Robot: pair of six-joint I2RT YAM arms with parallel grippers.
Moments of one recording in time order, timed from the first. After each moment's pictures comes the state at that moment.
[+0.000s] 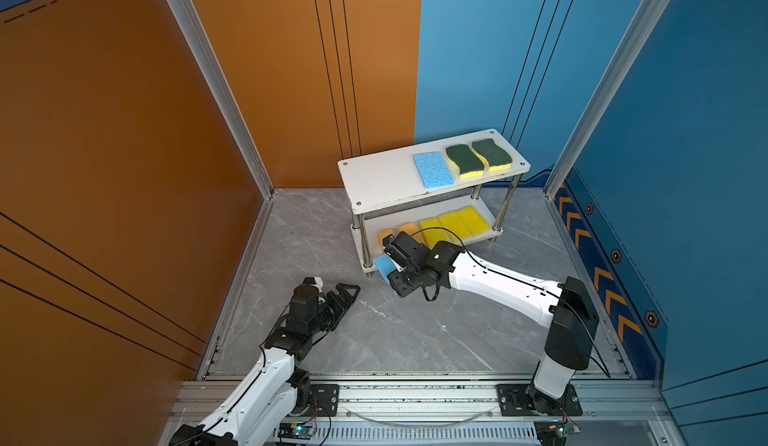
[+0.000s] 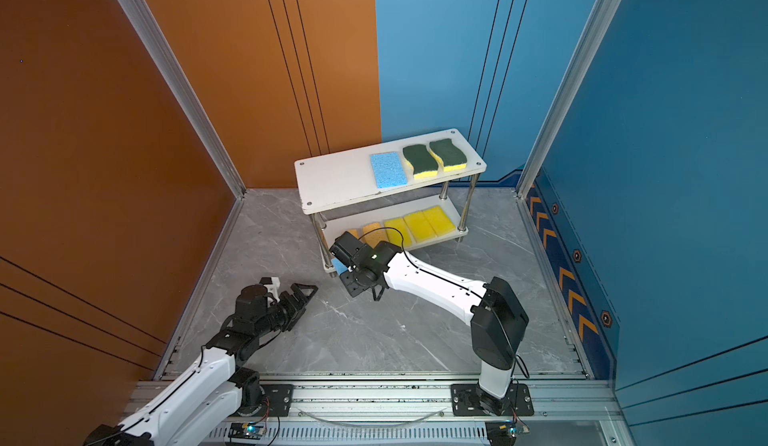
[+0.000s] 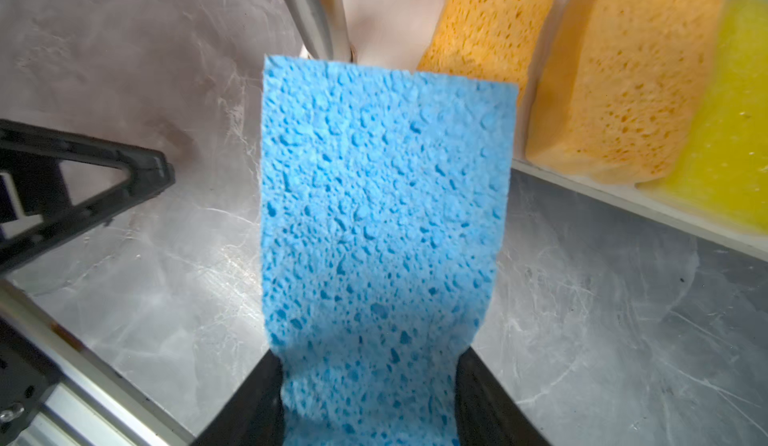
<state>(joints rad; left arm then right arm) -0.21 0.77 0.20 -0.03 0.34 -1.11 0.97 1.76 1.56 -0.88 0.13 0.28</state>
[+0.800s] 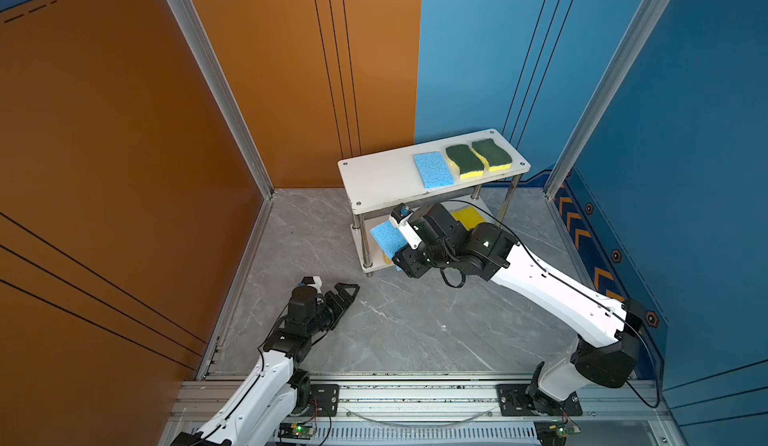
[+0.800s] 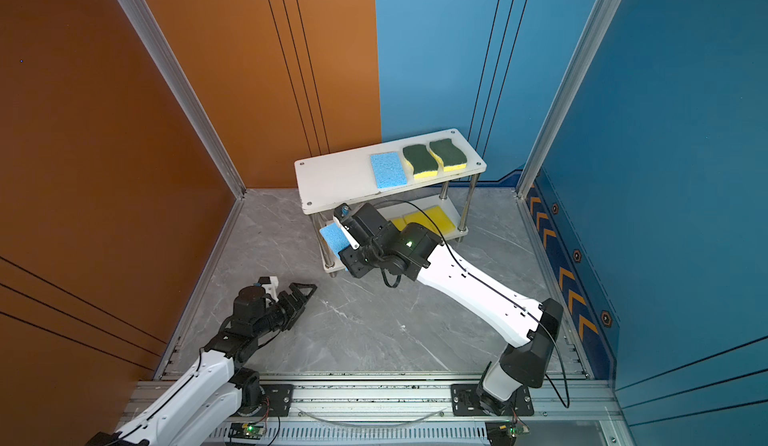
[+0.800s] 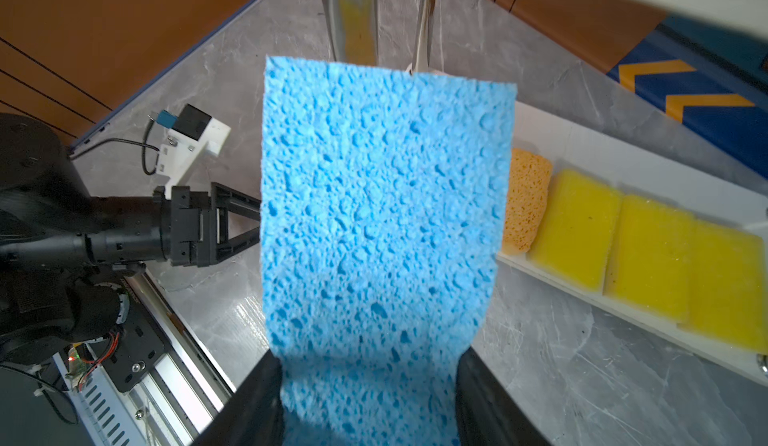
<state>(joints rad) -0.21 0.73 0.20 -0.03 0.34 -1.12 0.96 1.60 1.80 -0.99 0.13 0.17</state>
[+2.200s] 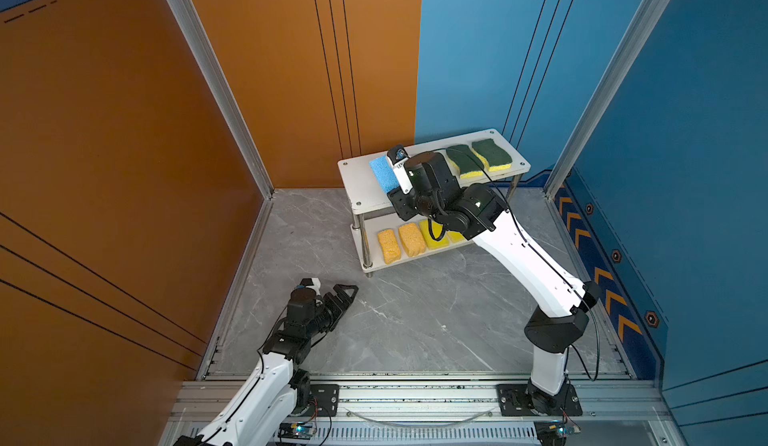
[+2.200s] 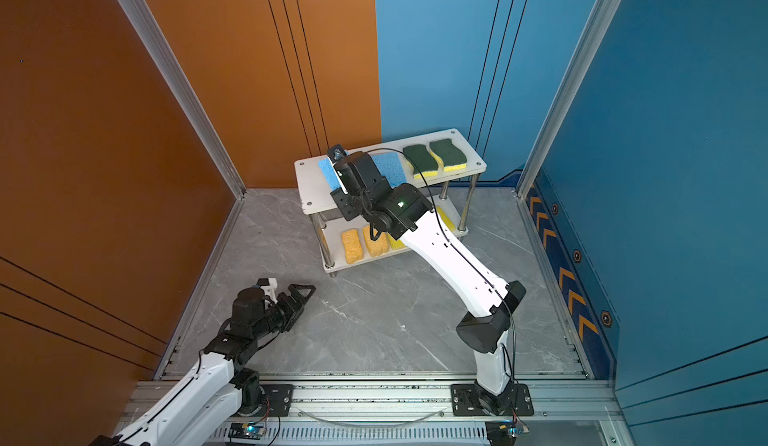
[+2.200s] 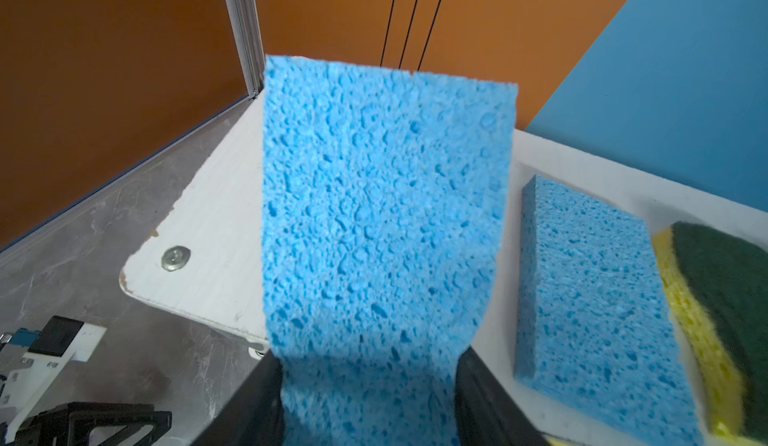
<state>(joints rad) -0.20 0.71 0.18 -0.02 0.34 -1.12 0.86 1.90 2.35 -0.98 0.34 0.01</state>
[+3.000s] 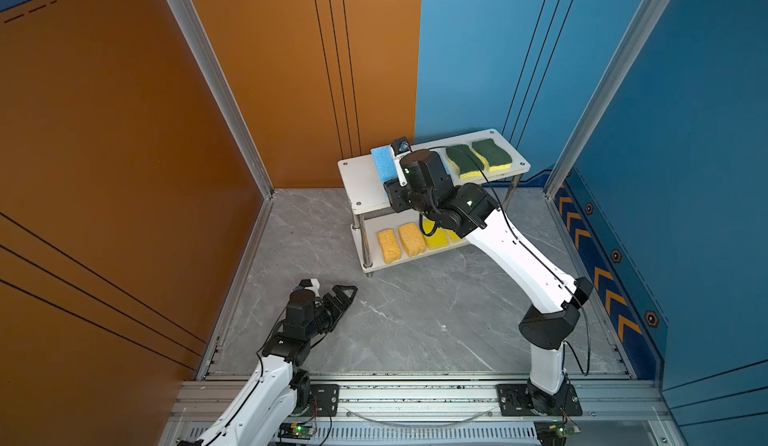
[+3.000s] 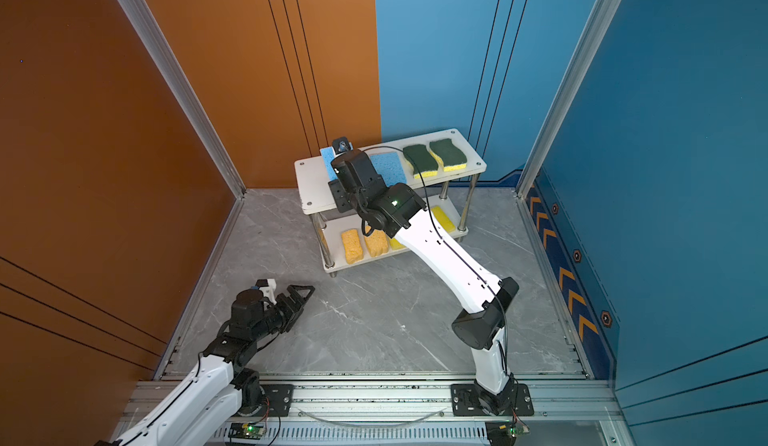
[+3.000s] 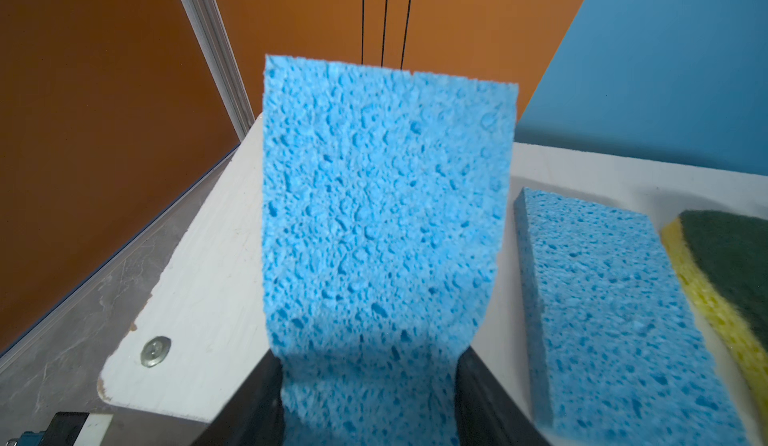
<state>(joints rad) -0.19 0.69 0.16 -0.02 0.34 -1.12 0.86 1.95 2.35 -0.89 0.39 0.15</state>
